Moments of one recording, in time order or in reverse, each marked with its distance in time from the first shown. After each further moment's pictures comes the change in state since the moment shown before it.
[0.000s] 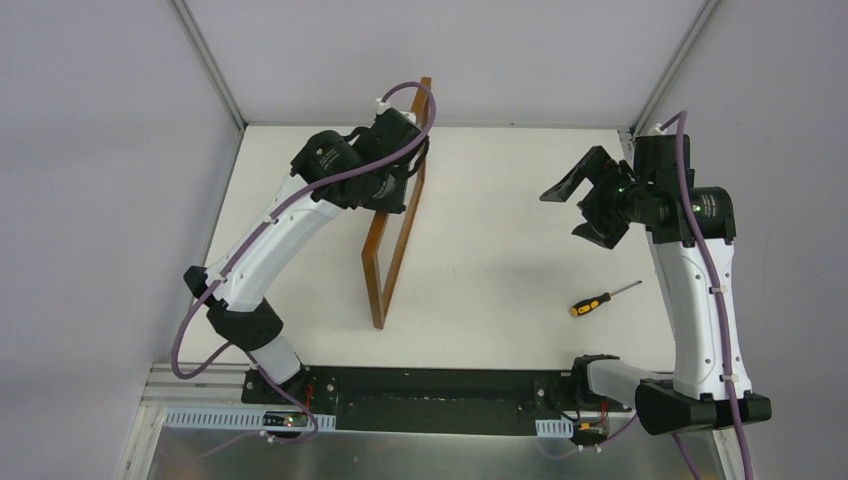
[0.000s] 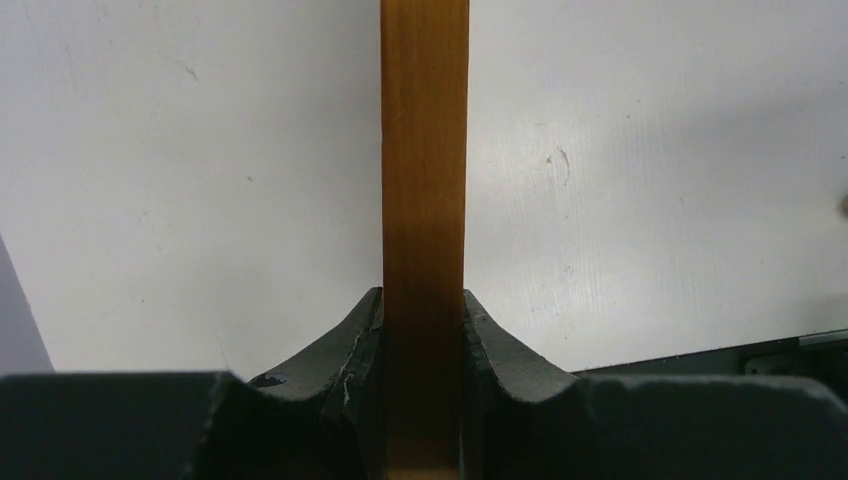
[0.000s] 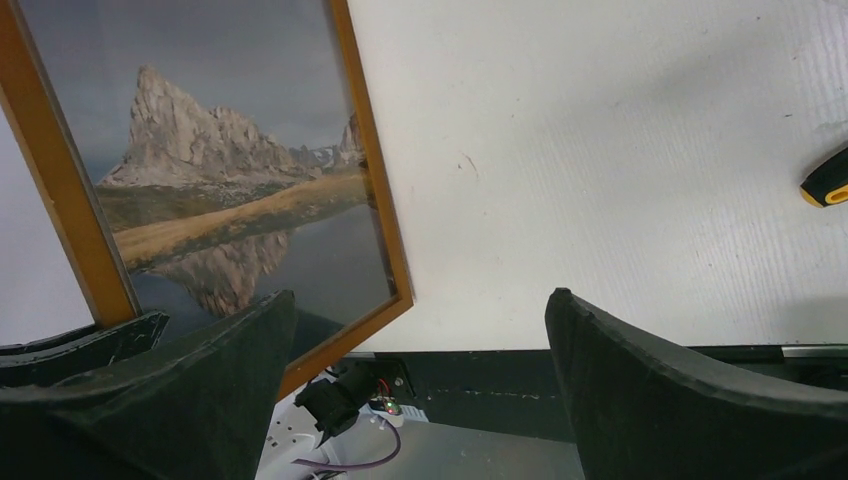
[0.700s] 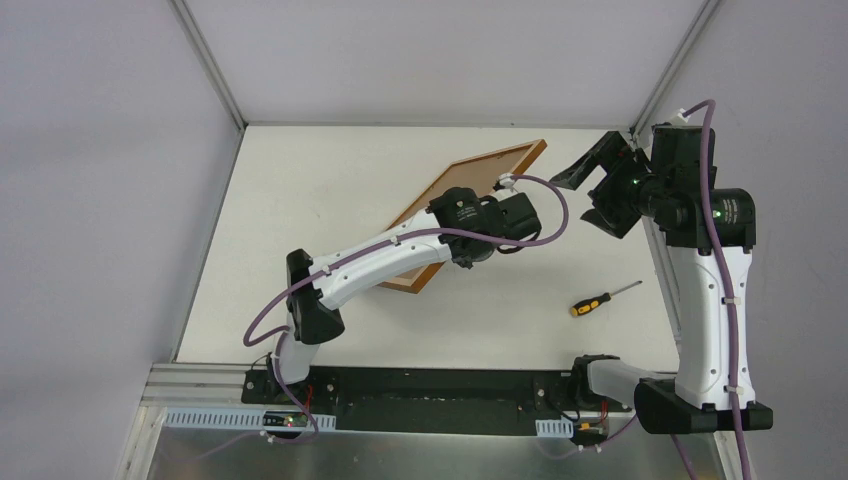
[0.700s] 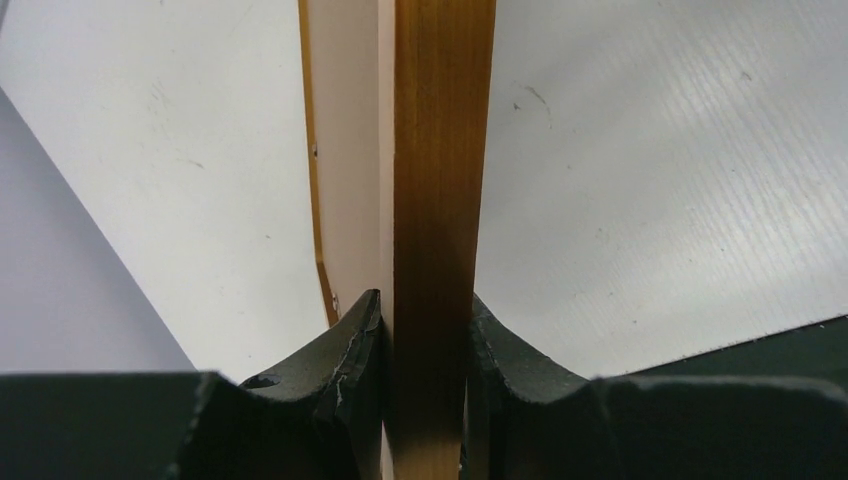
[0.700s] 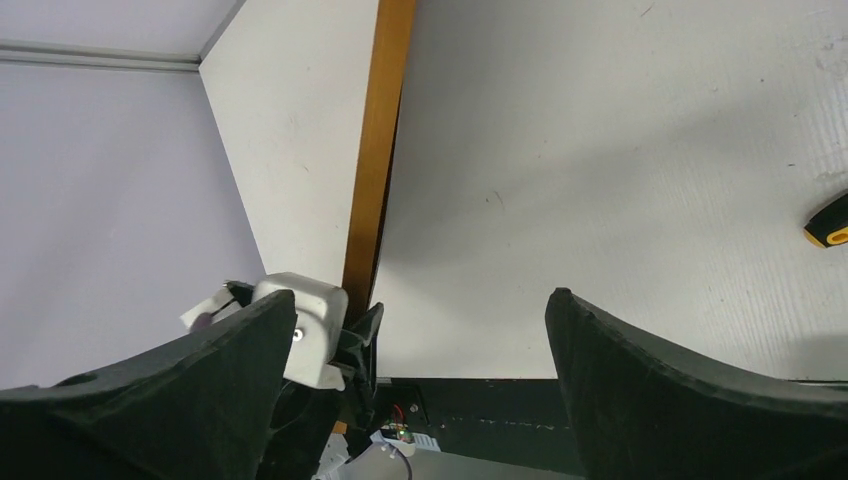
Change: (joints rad) left arm -0.333 0.326 0.029 0.006 -0.195 0.172; right arm -0.014 0.004 0.126 -0.003 0.017 -0.001
